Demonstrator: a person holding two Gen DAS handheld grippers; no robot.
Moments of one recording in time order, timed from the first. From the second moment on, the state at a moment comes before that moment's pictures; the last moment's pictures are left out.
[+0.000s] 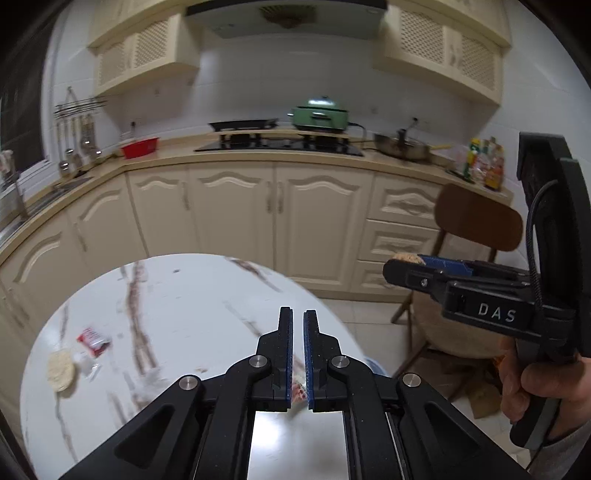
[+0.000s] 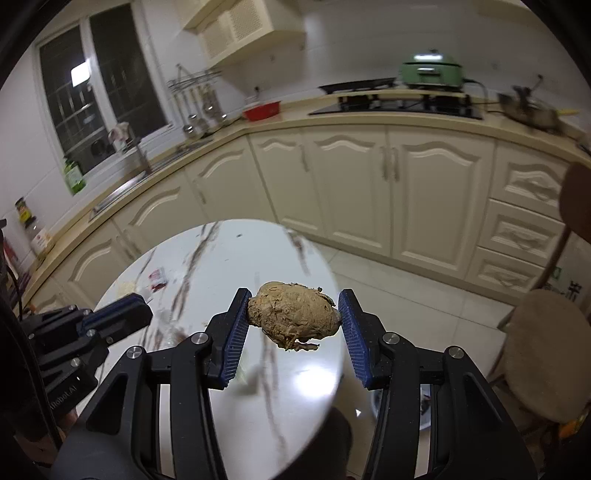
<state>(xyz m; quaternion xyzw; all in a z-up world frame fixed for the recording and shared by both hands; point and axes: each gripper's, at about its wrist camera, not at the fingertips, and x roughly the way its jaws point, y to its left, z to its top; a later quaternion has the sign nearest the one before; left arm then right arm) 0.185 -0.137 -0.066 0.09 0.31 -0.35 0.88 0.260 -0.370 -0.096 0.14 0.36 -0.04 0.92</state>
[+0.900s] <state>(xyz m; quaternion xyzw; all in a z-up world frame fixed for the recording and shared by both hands) 0.257 -0.207 -0.161 0.18 0.43 -0.36 0.81 0.239 -0.413 -0.156 0.19 0.40 -0.07 0.89</state>
